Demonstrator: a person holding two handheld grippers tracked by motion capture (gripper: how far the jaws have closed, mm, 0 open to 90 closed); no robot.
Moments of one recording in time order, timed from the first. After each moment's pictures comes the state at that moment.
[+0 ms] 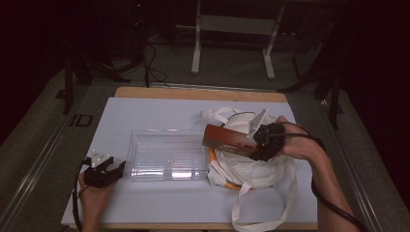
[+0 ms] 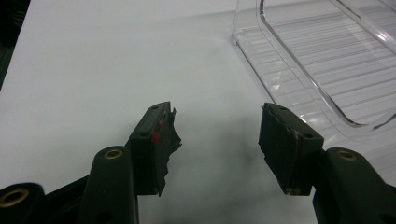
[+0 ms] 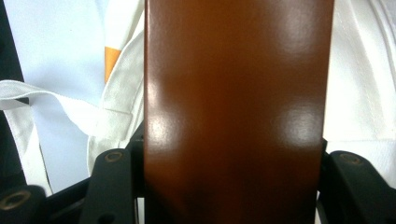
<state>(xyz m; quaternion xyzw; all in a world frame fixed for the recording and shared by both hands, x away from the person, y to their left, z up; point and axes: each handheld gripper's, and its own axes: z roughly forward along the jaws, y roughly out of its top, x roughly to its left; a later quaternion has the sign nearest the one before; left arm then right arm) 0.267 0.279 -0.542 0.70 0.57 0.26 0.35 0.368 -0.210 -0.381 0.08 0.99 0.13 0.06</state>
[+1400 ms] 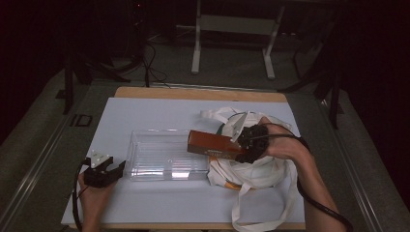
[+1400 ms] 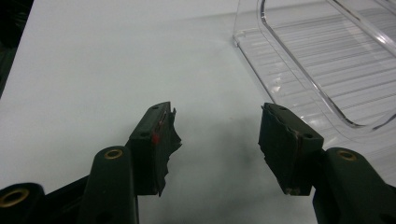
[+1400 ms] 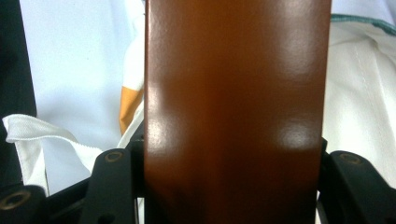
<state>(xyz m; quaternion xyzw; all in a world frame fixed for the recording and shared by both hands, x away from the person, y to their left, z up) 0.267 0.280 -0.542 0.70 0.57 0.26 0.35 0.364 -0.168 -0.388 0.03 0.99 0.13 0.05</state>
